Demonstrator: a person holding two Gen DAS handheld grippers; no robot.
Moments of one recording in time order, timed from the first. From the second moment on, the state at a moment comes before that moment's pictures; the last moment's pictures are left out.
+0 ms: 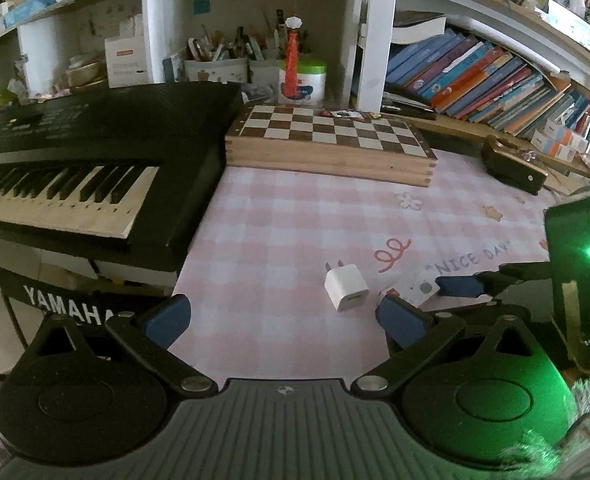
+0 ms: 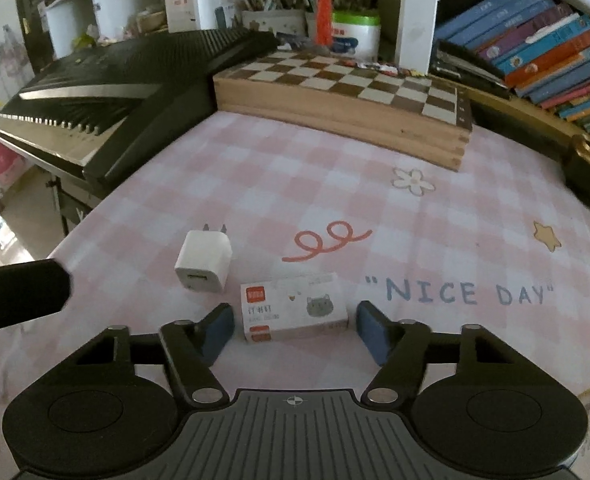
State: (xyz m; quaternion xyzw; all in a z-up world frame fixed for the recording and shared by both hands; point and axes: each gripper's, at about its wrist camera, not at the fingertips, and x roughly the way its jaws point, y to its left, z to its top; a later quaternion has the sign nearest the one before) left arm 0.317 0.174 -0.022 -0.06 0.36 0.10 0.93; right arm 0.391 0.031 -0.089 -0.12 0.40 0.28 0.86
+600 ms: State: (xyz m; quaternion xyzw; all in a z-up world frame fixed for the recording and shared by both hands) left arm 0.395 0.149 -0.067 -0.03 0.40 0.05 0.91; right arm 0.362 0.005 -0.068 -0.14 0.40 0.26 0.87
